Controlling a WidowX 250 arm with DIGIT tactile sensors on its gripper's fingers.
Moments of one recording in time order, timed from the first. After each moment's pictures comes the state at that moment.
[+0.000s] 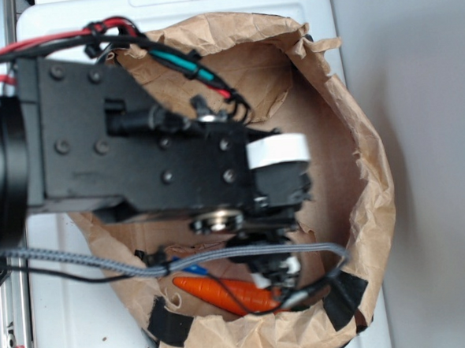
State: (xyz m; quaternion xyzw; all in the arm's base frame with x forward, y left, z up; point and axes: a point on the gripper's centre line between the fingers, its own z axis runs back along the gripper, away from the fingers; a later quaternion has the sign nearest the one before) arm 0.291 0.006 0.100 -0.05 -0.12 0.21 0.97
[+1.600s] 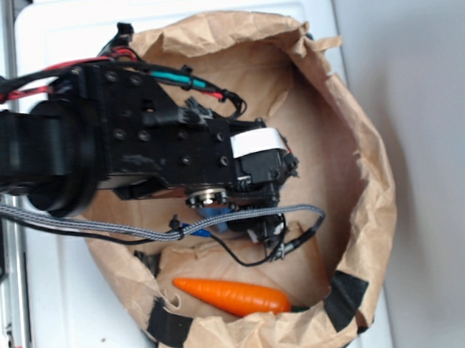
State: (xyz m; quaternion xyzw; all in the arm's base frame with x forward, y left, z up) arm 0.291 0.024 0.049 -0.03 -0.15 0.22 0.96
